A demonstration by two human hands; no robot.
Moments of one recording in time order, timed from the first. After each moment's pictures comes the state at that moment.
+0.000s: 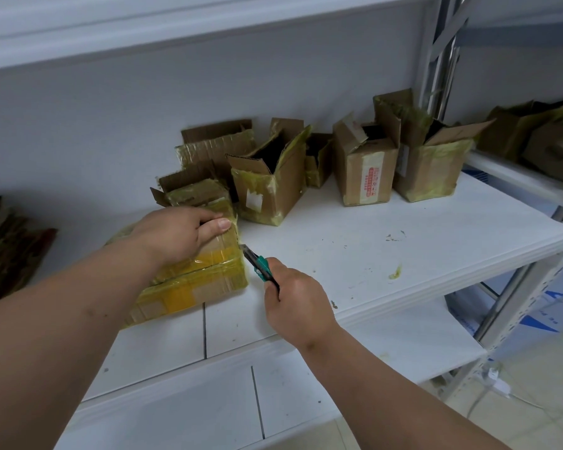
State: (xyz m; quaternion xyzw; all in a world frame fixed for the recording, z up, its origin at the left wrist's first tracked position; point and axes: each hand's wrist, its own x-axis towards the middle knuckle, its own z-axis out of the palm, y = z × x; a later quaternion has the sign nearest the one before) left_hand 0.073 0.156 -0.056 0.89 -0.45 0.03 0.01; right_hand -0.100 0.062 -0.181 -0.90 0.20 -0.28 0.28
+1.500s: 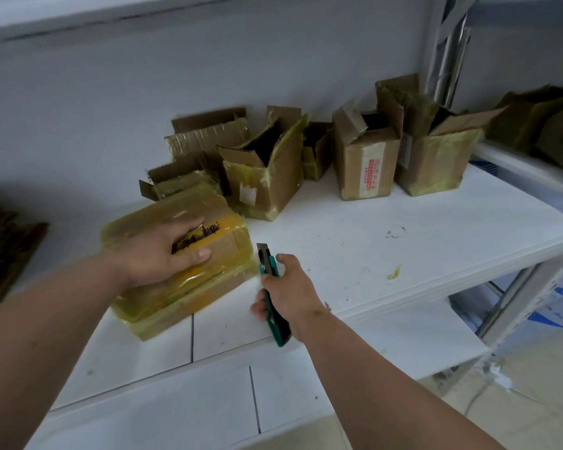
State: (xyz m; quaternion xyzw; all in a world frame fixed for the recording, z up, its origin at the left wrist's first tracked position) left_hand 0.086 0.175 -0.075 0.90 -0.40 -0.14 0.04; right_hand -0.087 0.044 -0.165 -0.55 0.35 -0.10 0.75
